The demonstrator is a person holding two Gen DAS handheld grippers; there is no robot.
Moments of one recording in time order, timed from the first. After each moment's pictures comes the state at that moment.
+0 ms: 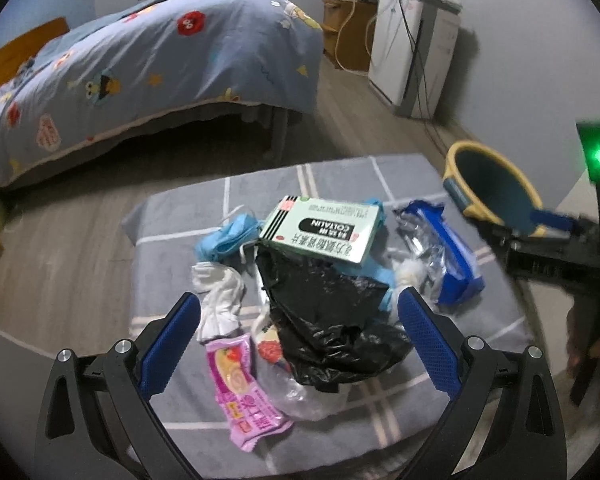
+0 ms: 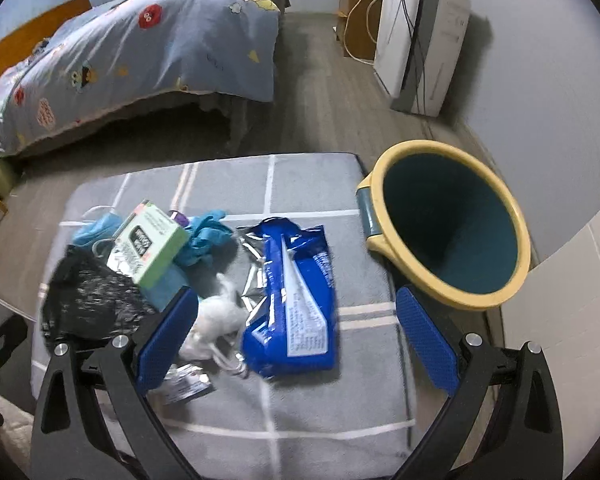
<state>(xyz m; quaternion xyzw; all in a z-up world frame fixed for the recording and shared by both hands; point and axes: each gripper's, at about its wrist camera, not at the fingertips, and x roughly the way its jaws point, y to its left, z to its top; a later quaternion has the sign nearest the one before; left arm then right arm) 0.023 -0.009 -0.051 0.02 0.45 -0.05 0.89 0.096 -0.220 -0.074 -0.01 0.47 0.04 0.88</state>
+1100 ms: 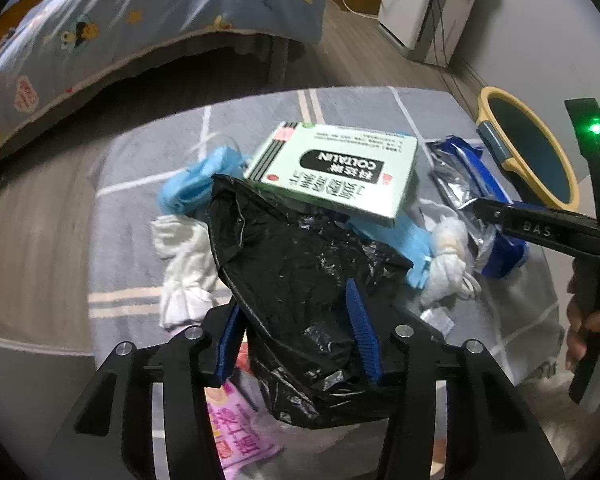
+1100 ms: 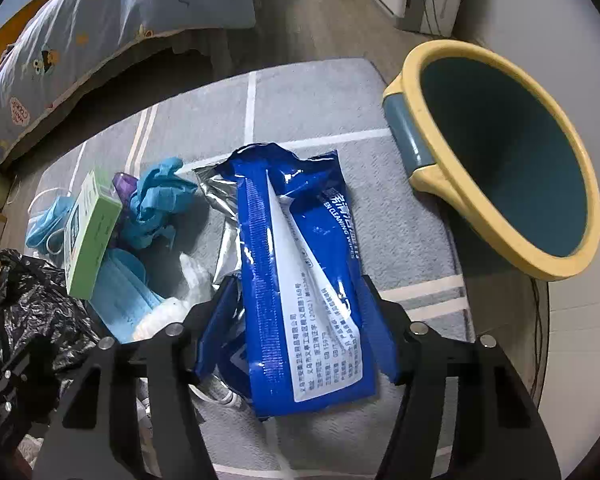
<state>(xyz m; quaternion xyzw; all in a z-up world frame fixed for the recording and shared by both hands) 0.065 -0.010 -0.122 0.01 0.54 -0.04 0.84 0.143 -0.227 -0.163 0.05 0.57 0.03 0.82</state>
